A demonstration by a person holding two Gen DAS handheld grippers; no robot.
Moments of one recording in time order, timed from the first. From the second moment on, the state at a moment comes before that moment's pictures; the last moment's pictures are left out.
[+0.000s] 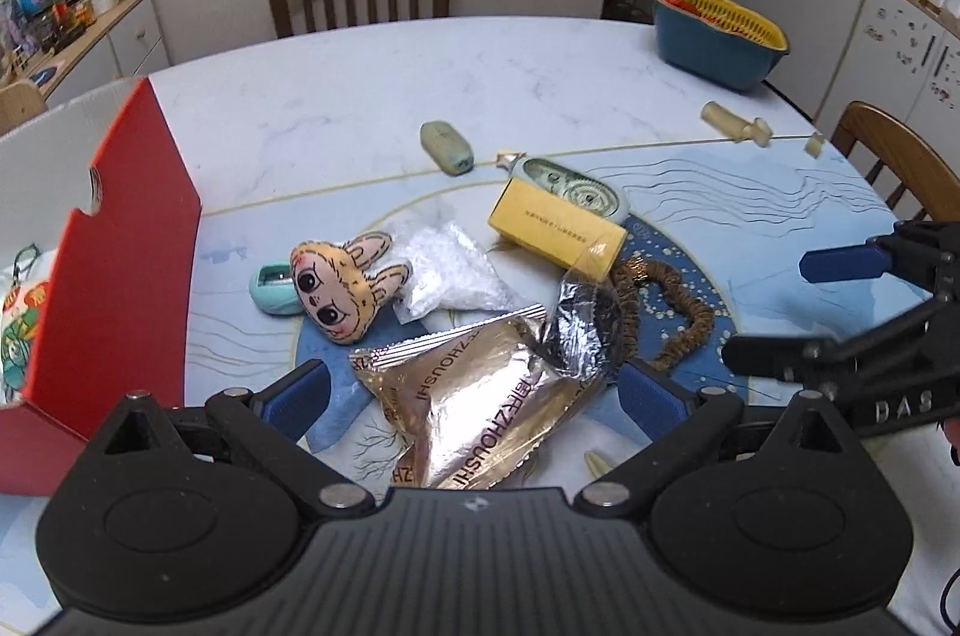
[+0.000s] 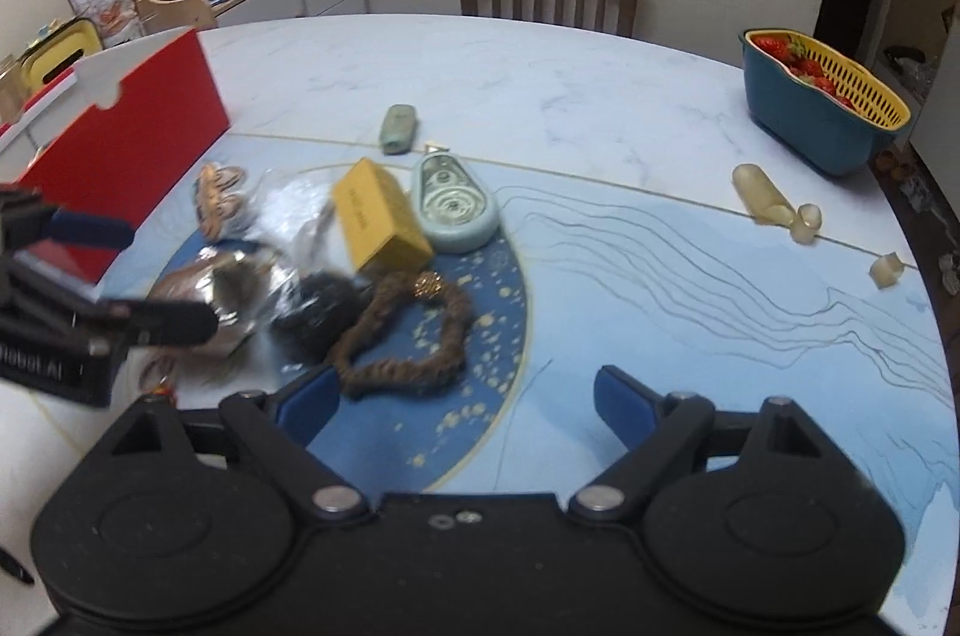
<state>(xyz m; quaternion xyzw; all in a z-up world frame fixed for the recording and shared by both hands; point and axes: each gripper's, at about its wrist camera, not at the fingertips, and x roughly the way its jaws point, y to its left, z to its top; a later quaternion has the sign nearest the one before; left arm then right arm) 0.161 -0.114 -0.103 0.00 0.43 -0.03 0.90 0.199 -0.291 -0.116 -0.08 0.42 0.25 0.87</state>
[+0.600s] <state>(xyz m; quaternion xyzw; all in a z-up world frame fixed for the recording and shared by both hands) 0.174 -0.096 -0.114 -0.09 0.45 -0.03 0.89 0.228 -0.269 -0.139 -0.09 0.45 0.26 0.85</state>
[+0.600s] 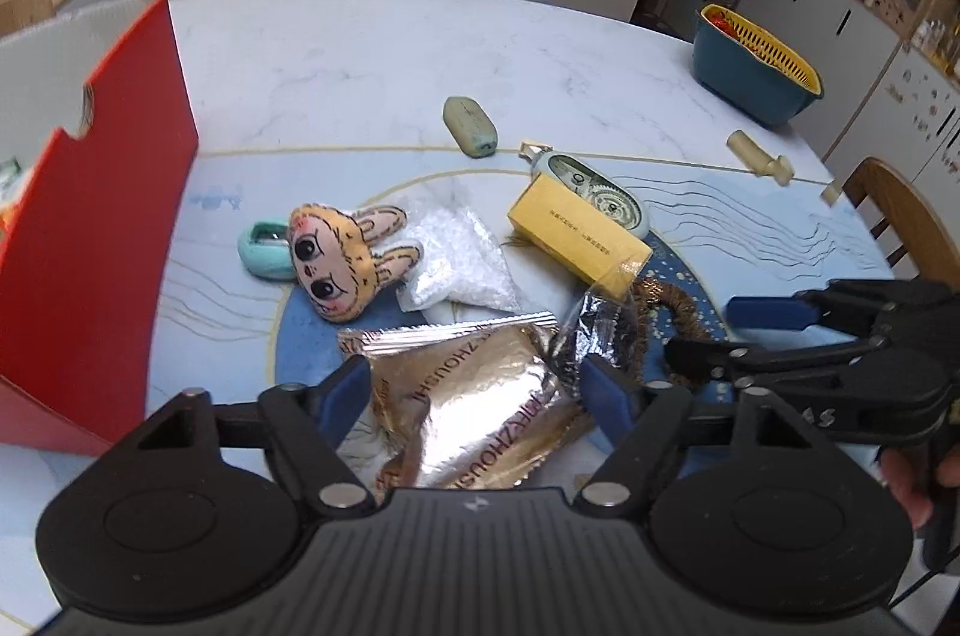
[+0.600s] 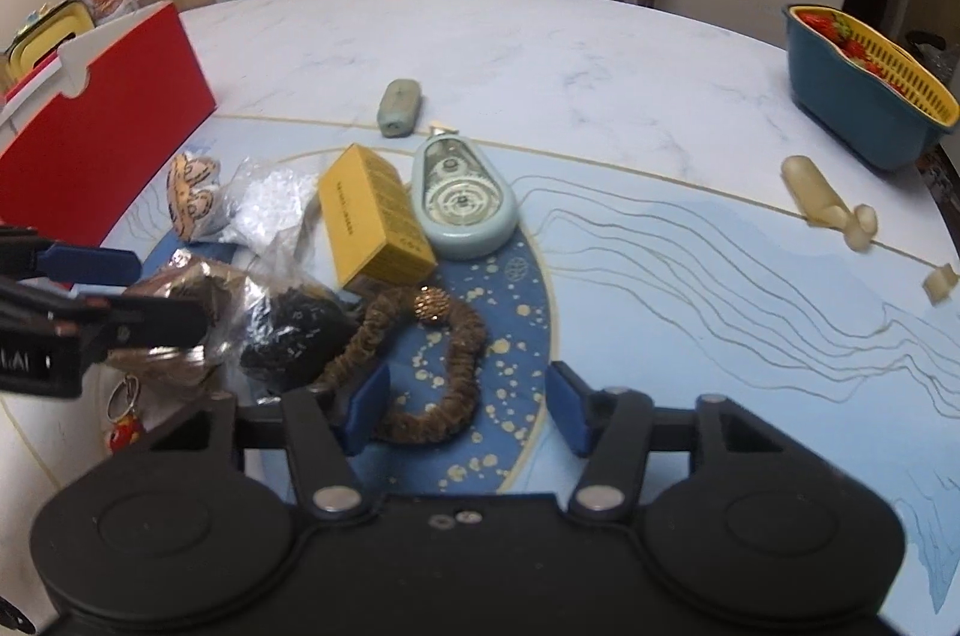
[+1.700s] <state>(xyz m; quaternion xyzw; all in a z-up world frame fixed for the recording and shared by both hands) 0.146 -0.090 -0.075 -0.08 0.45 -0.05 0.89 0.177 -0.292 -0.071 -0.06 0.39 0.26 0.88</state>
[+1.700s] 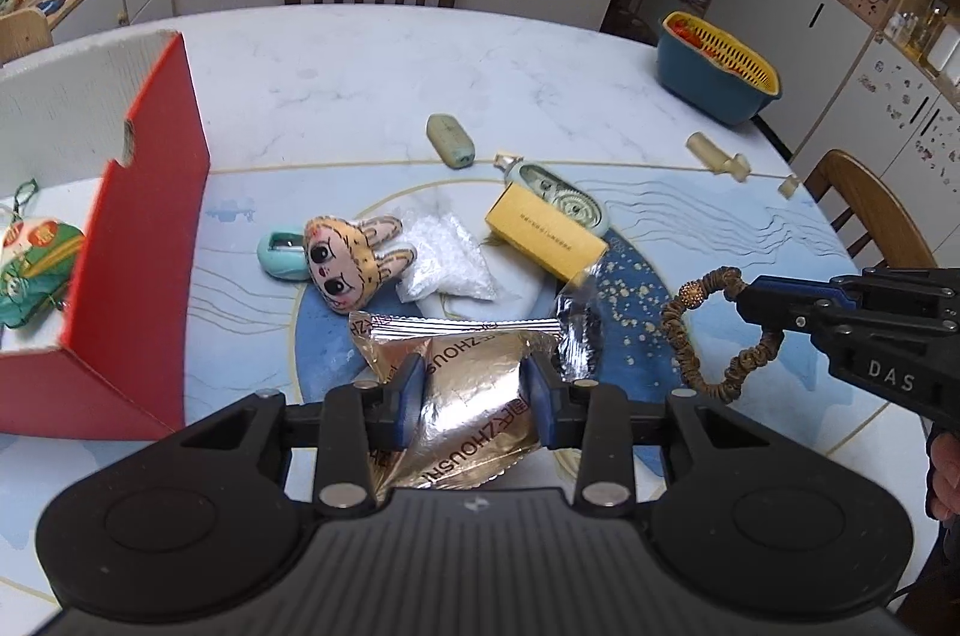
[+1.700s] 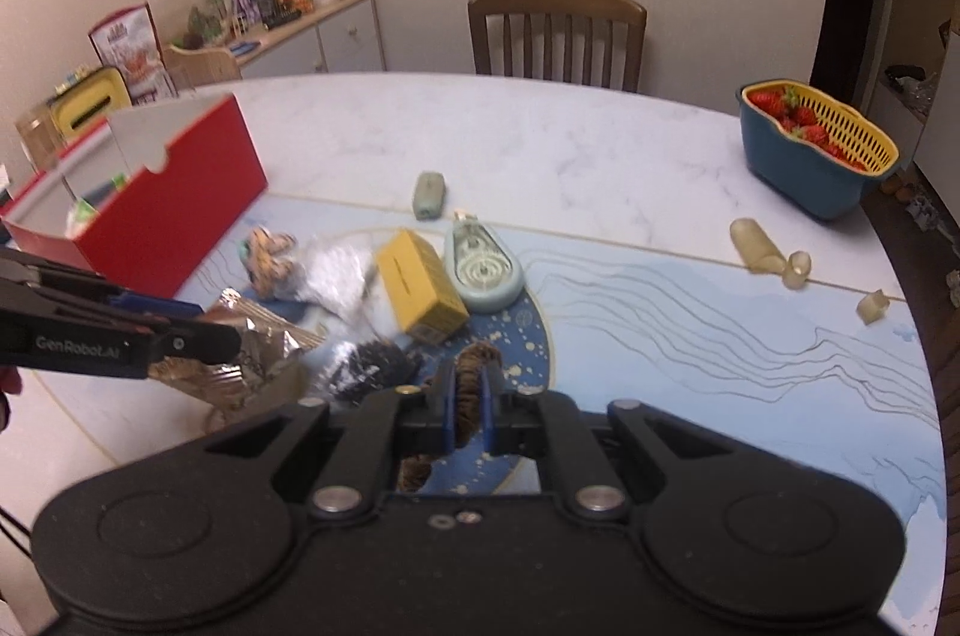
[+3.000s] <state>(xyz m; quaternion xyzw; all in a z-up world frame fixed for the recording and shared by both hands) 0.147 0.137 0.022 -0.07 0.35 0.04 0.93 0.174 -0.045 0.016 -0.07 0.30 0.39 0.87</state>
